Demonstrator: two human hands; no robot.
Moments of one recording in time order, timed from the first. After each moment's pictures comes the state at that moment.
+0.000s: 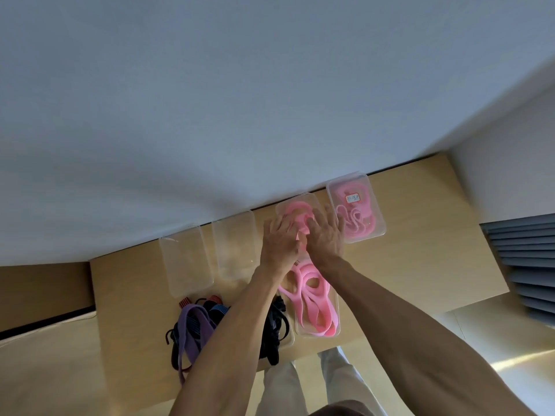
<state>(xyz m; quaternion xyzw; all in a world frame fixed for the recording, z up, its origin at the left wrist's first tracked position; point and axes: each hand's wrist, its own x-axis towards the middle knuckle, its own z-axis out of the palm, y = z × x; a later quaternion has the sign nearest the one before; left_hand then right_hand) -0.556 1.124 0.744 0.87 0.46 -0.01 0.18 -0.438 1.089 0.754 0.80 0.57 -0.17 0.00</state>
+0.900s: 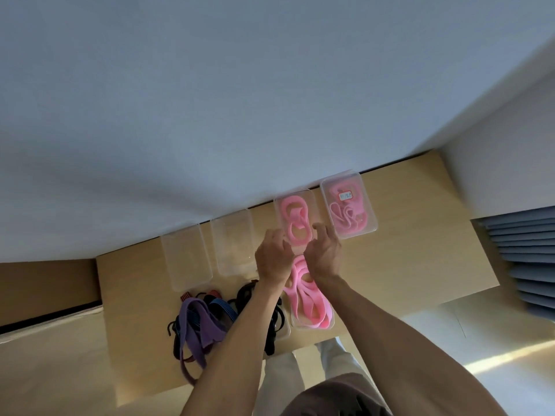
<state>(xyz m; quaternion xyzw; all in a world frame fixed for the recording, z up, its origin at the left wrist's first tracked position) -0.556 1.086 0.770 0.70 0.63 0.11 0.30 -0.450 1.051 0.772 0.84 0.43 -0.19 -0.27</state>
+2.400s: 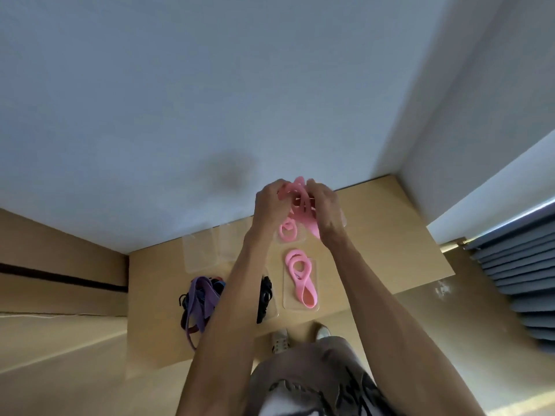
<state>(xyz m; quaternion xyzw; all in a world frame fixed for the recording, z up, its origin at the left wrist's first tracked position) -0.522 1.053 0.997 0.68 0.56 0.23 0.41 -0.408 0.994 0.990 0.63 0.26 -0.47 -0.56</state>
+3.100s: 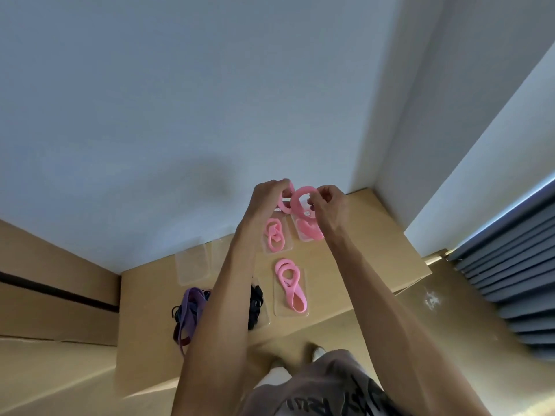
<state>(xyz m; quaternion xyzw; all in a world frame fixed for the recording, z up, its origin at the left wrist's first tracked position) -0.519 1.021 1.055 0.56 0.51 0.22 0.61 -0.389 0.951 1.016 0.74 0.29 -0.27 -0.55</state>
